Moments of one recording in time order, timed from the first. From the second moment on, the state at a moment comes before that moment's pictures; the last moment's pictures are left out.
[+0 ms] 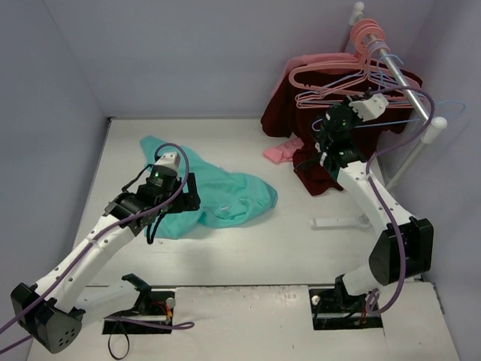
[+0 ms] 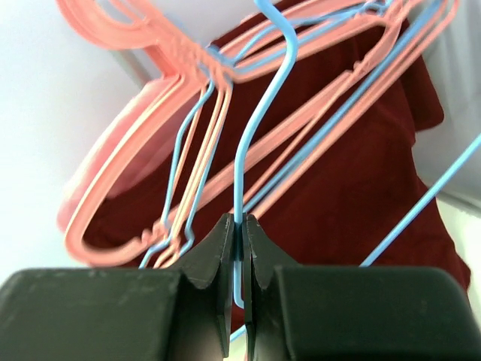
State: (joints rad) left arm -0.54 1.02 1.00 -0.75 -0.17 -0.53; right arm 0.27 1.48 1.24 0.29 0.91 0.50
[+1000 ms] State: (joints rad) left arm -0.54 1.03 1.00 -0.79 -0.24 -0.51; right arm 0.74 1.12 0.83 0.06 0.17 0.57
